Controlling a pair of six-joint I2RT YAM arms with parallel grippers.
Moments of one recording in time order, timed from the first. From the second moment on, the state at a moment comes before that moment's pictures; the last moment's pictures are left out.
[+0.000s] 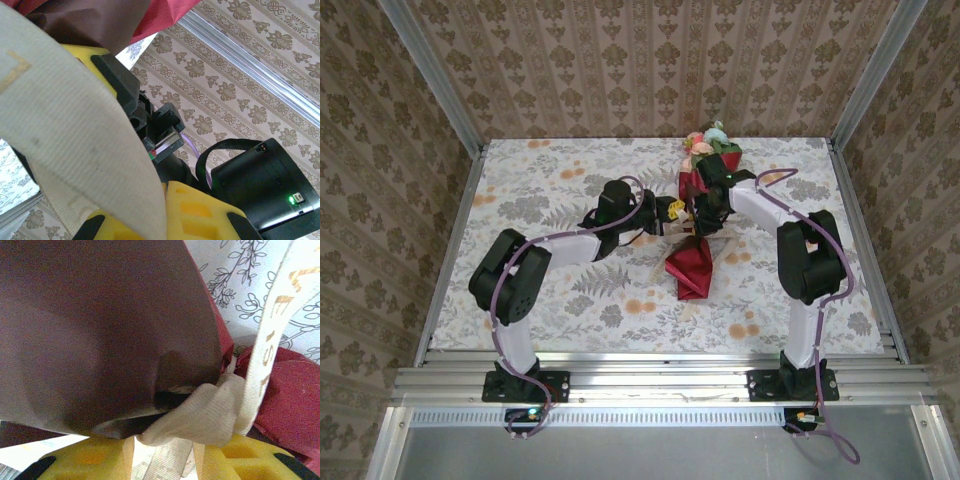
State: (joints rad) left arm -0.67 1.85 1.06 0.58 0.54 -2.05; right arm 0.32 1.97 1.51 -0.76 -0.19 1.71
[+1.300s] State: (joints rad) left arm -0.65 1.86 1.01 0.60 0.53 -2.05; right arm 0.28 1.73 1.16 -0.39 -0.28 1.73
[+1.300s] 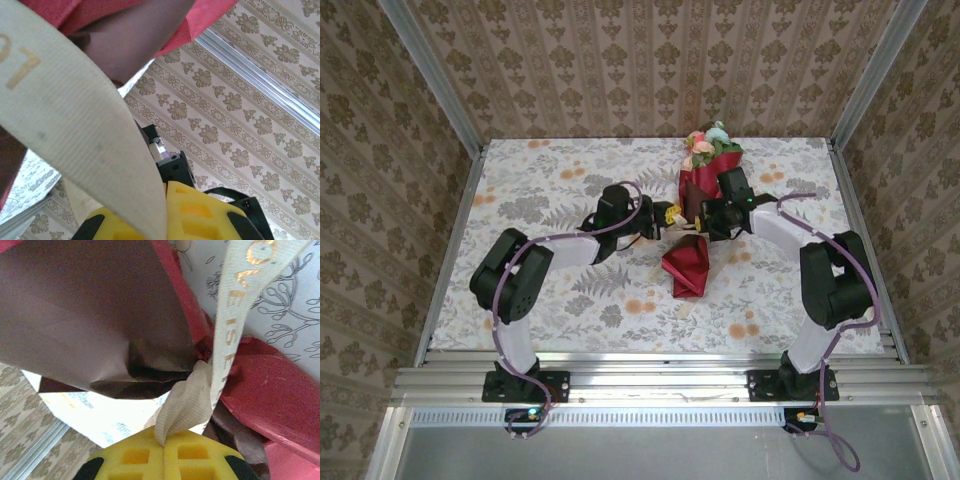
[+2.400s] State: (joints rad) left arm -0.55 1.47 0.91 -0.19 0.36 -1.82; right arm 0.26 1.65 0.96 -0.18 -0.43 1.73
